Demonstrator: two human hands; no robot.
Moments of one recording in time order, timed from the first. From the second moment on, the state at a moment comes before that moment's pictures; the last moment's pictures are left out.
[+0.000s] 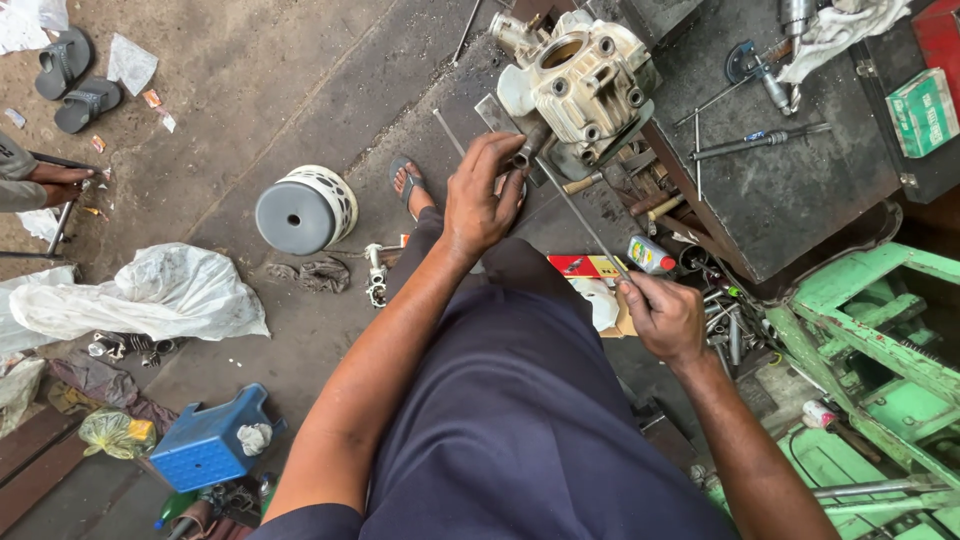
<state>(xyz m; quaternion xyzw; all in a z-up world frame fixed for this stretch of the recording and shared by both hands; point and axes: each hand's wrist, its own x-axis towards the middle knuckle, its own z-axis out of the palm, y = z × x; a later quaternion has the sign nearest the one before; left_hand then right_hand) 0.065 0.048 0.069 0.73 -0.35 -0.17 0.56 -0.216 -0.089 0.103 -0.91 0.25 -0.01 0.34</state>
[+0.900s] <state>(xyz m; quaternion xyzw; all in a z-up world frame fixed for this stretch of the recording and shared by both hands) 0.027 0.037 0.040 0.63 -0.15 -0.36 0.67 -0.104 -0.085 0.090 -0.84 0.29 0.07 0.45</state>
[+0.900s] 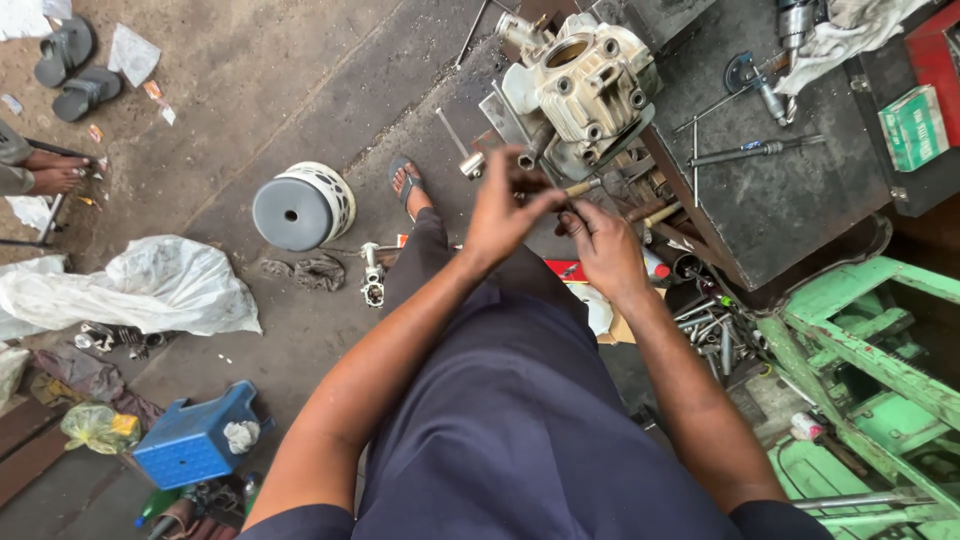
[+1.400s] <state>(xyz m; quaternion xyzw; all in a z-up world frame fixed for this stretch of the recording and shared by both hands) 0.130 0.070 0.043 0.82 -0.51 -0.19 0.17 -0.073 -0.058 0.128 -0.84 0.35 -0.11 0.40</state>
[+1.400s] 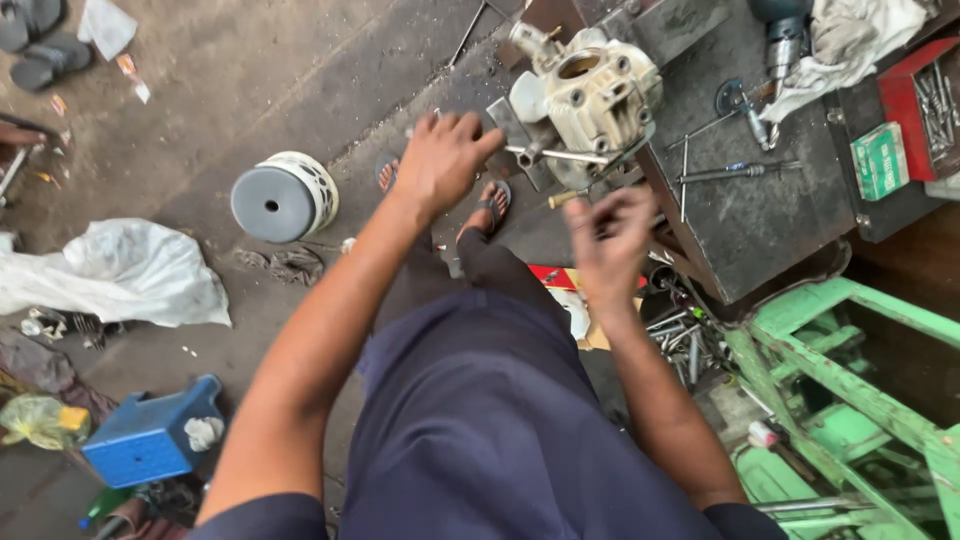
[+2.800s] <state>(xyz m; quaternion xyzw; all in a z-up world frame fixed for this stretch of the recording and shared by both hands) 0.048 0.037 0.063 0.71 -0.59 0.01 0.38 -0.107 -0.059 0.148 -0.95 0.28 -0.04 0.10</state>
